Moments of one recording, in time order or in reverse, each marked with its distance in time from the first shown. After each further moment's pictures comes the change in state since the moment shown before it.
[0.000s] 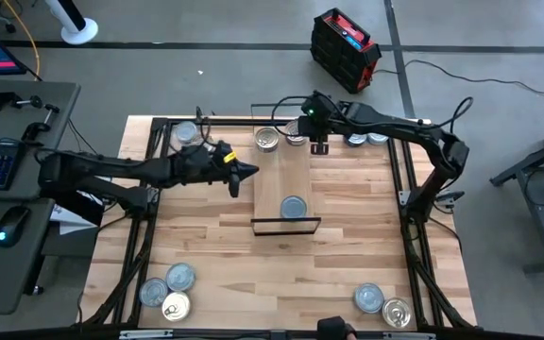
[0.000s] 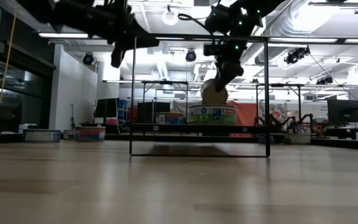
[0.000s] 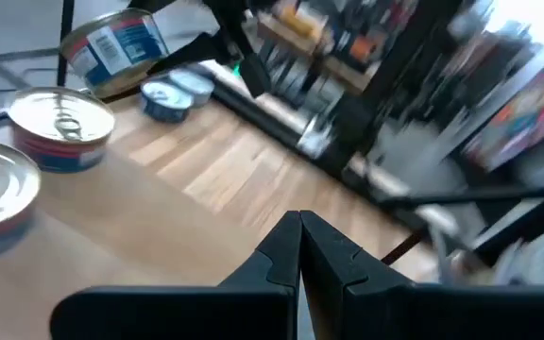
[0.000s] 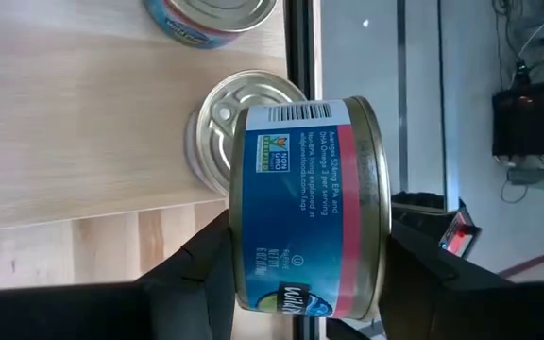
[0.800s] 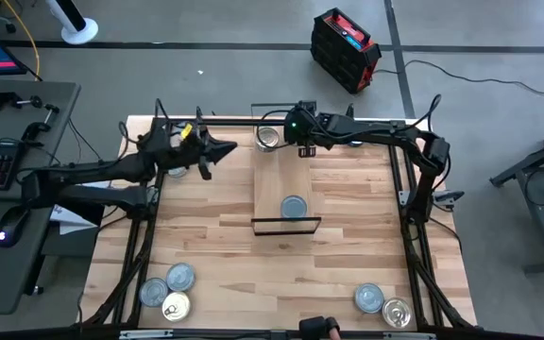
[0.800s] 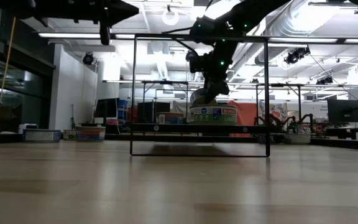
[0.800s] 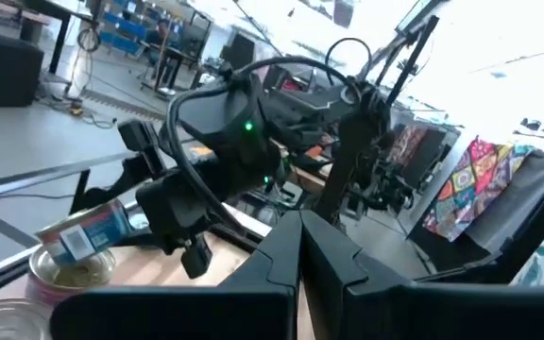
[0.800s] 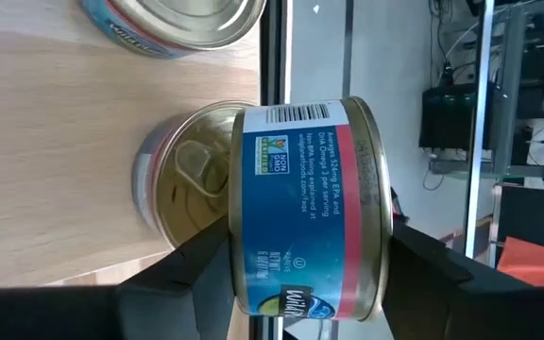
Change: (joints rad) left arm 0.181 -0.285 -0.063 0.085 0.157 0.104; right arm 0.068 0.146 -0.001 0.185 0.221 -0.062
